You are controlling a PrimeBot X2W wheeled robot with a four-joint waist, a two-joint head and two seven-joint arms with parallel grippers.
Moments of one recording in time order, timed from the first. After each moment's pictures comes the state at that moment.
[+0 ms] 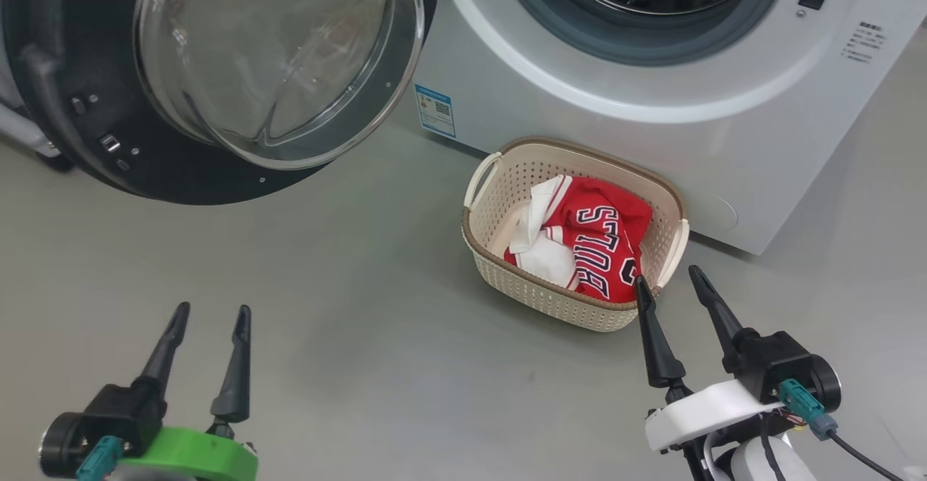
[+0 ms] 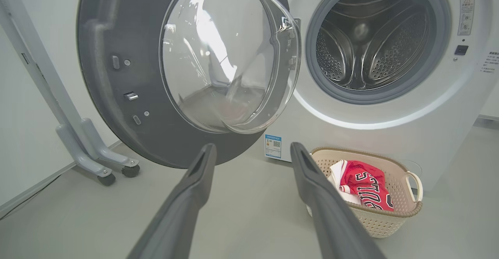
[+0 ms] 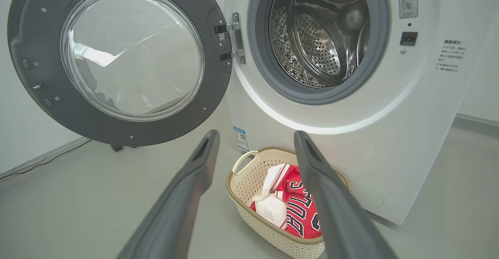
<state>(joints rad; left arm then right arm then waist) 0.00 0.08 -0.05 0.14 -0.27 -0.13 -0.25 -0.01 -0.05 0.25 0.14 0.25 0.05 -0.25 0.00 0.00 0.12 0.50</state>
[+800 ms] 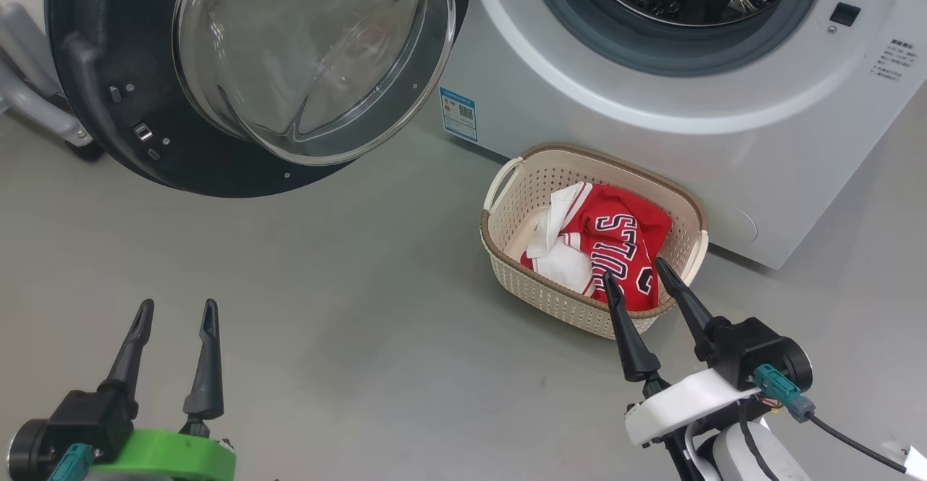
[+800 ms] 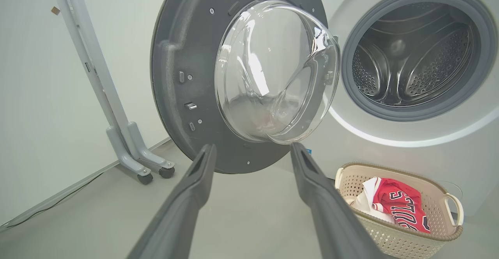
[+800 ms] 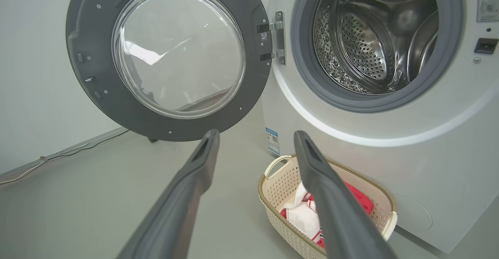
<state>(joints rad) 0.02 0.07 0.03 0.10 -0.26 -0.13 -0.25 -0.07 -0.05 0.31 0.19 0.27 0.07 -0.25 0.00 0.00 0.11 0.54</state>
